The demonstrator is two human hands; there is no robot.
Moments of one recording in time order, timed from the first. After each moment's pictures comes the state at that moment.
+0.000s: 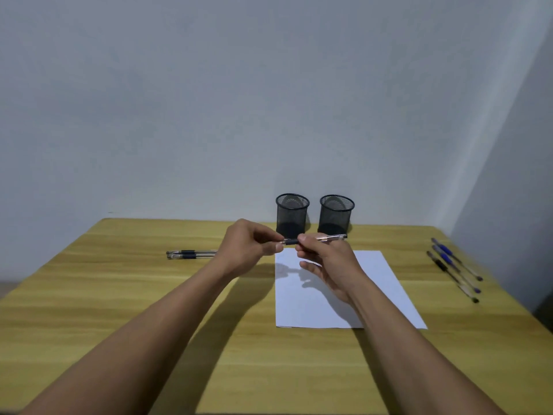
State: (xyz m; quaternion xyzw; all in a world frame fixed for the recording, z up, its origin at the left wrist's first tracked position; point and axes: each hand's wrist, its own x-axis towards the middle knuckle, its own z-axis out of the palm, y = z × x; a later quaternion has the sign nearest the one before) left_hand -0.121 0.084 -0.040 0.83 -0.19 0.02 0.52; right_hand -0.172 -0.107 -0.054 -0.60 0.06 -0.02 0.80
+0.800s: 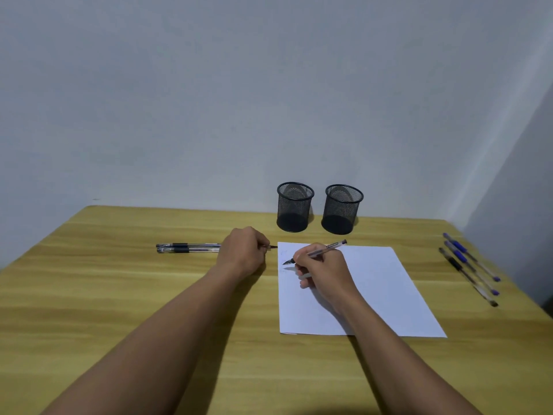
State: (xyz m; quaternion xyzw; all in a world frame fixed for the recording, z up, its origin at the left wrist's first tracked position) left_hand -0.062 0.073 -0.103 0.95 -0.11 0.07 0.27; right_hand -0.143 -0.098 -0.109 -0.70 0.09 -0.06 0.70
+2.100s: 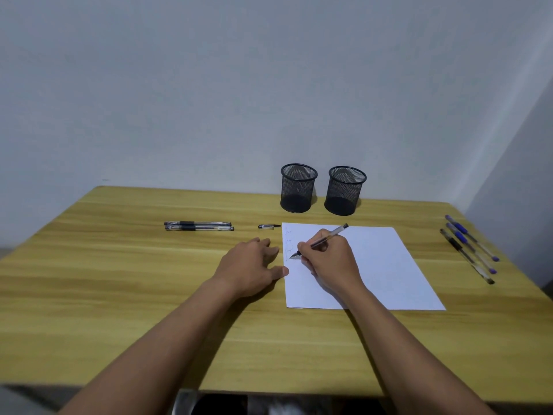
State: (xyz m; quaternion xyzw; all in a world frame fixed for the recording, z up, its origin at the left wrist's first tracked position) left_hand -0.141 0.083 -0.111 0.96 -0.19 -0.03 0.19; right_hand -0.163 -0.101 -0.122 -0.83 0.10 -0.12 0.54
